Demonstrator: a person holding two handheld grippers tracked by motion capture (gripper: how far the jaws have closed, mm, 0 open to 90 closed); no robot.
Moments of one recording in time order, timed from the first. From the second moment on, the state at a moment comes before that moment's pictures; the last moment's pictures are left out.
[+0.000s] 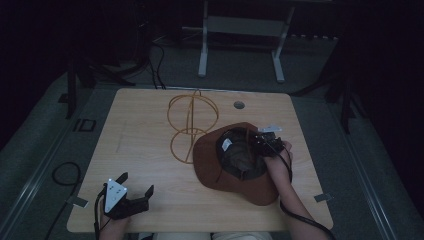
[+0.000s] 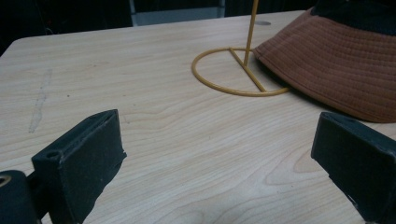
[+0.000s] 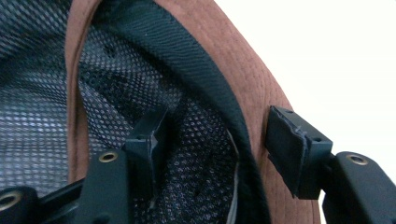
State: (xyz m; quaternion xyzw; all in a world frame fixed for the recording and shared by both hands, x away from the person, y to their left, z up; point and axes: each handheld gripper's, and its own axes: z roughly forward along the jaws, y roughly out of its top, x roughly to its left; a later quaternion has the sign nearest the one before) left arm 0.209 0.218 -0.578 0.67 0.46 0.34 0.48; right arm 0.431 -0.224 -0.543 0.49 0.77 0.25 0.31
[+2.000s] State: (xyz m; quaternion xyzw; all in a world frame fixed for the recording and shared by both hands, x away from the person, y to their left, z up) left arm 0.269 0.056 -0.498 0.78 0.32 0.23 0.49; right arm 0.346 -0.277 -0.453 0.49 0.71 0.39 0.32
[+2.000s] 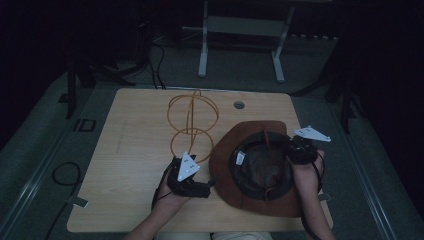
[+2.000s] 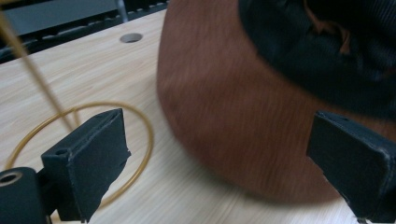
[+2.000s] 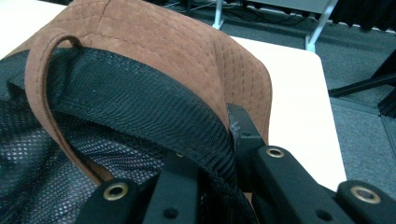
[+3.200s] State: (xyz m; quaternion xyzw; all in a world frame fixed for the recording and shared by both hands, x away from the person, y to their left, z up) left arm 0.331 -0.047 -0.464 0.79 0.34 0.31 0.41; right arm 0.310 -0.261 -0.439 0.46 0.72 0.41 0.33
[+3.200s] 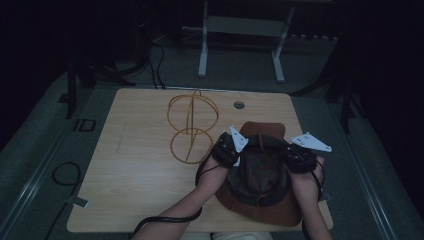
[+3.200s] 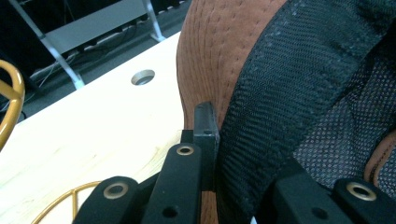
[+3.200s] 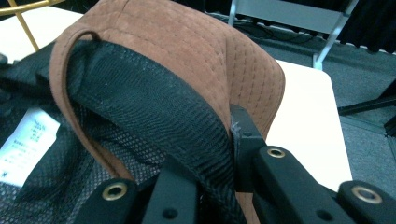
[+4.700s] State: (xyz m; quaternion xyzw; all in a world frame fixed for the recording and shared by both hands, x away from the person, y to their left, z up) left arm 0.276 0.025 -0.418 0.73 0.13 0.26 0.62; right arm 0.275 -0.322 -0.429 0.33 0.76 0.51 0.23
